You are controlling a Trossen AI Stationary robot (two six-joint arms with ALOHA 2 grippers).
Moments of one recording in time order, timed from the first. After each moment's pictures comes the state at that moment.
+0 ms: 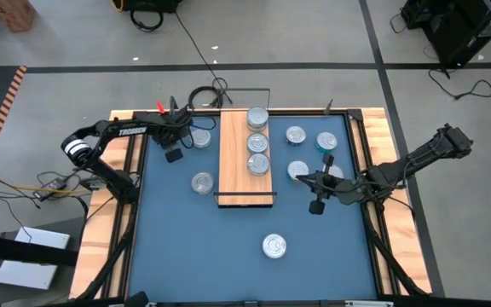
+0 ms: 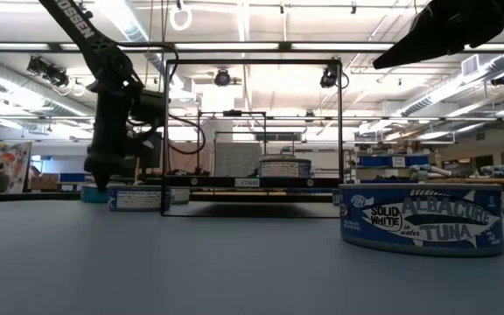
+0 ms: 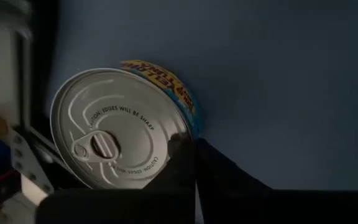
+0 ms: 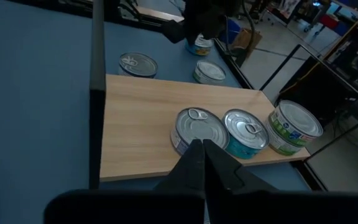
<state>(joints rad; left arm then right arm) 0.78 1.52 0.80 -0.74 -0.40 0.32 0.41 0.93 0.59 -0.22 0.76 0.07</state>
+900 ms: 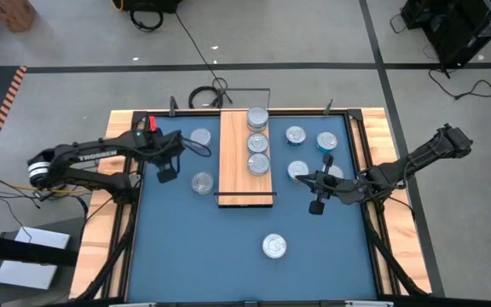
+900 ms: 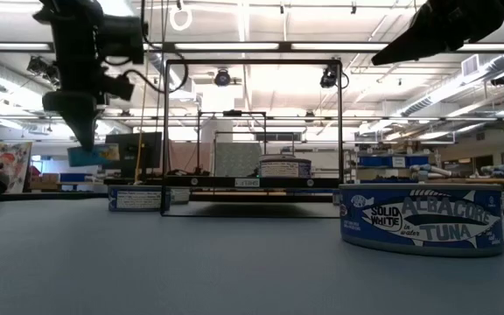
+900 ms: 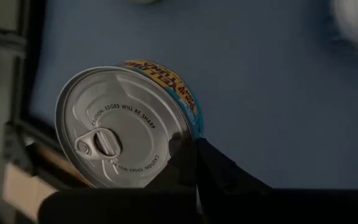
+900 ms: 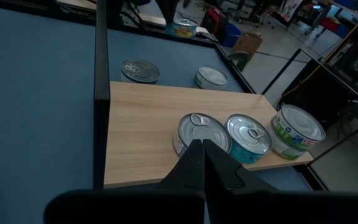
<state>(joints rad) 0.38 1.09 0.80 -1.08 -0.32 0.05 0.41 0.93 0.59 -0.19 0.76 0.07</state>
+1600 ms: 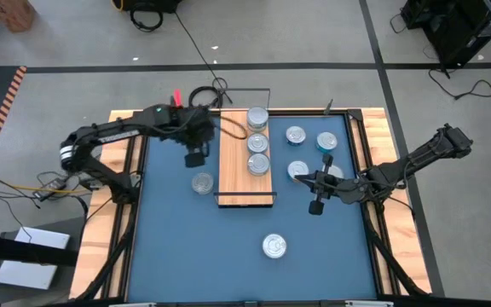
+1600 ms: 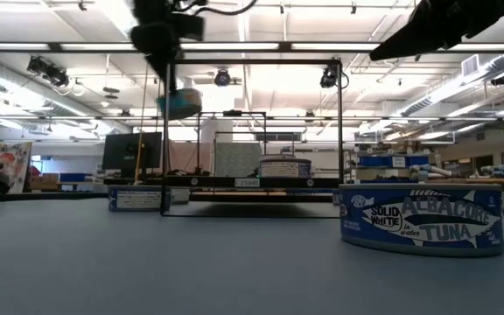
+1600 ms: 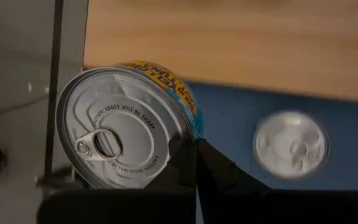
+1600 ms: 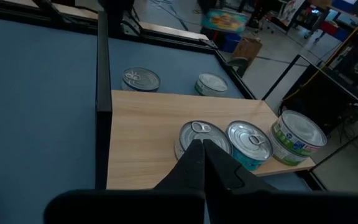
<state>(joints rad) 0.31 1.47 1.46 -1.18 -0.24 0.24 0.41 0.93 0.59 -0.16 0.76 0.06</state>
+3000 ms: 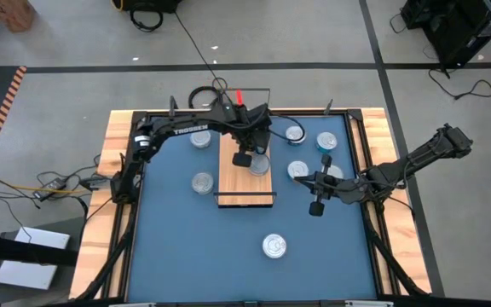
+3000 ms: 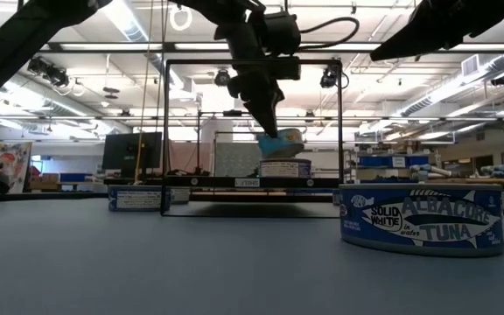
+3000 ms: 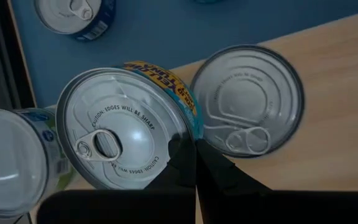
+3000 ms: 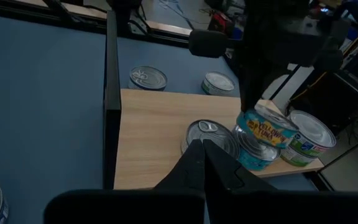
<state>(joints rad) 0.30 2.11 2.00 -1.05 0.00 0.58 0.41 0.93 0.59 -0.16 0.73 0.06</state>
